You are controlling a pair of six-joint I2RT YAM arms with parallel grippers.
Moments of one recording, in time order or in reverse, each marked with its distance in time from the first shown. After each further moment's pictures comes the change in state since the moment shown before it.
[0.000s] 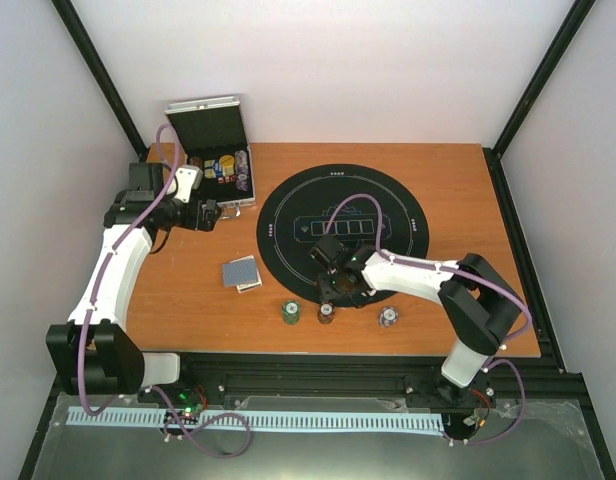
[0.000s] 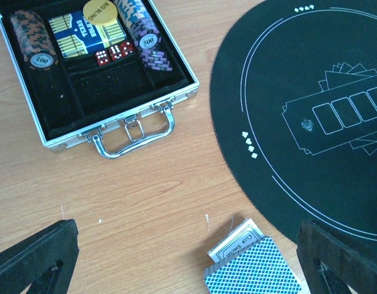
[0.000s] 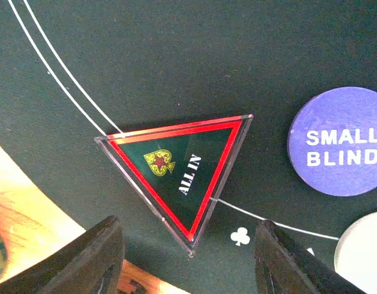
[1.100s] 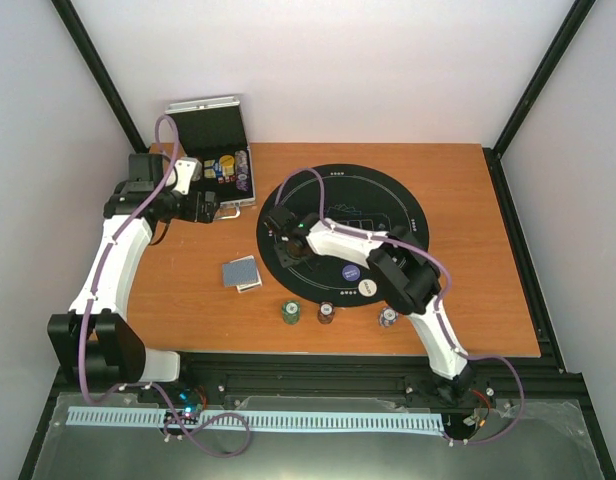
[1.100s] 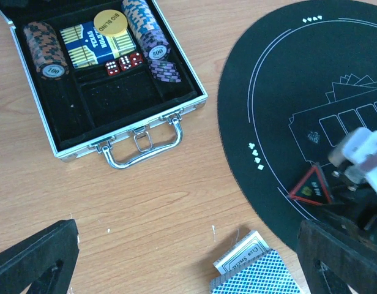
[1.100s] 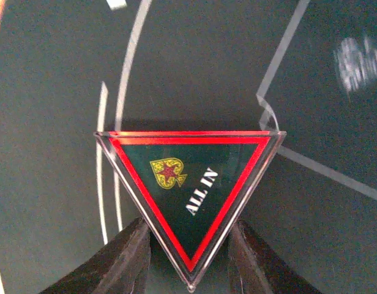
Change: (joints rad) left arm 0.001 0.055 0.077 -0.015 -0.014 -0.006; right arm -0.002 0.500 0.595 -0.070 0.056 -0.169
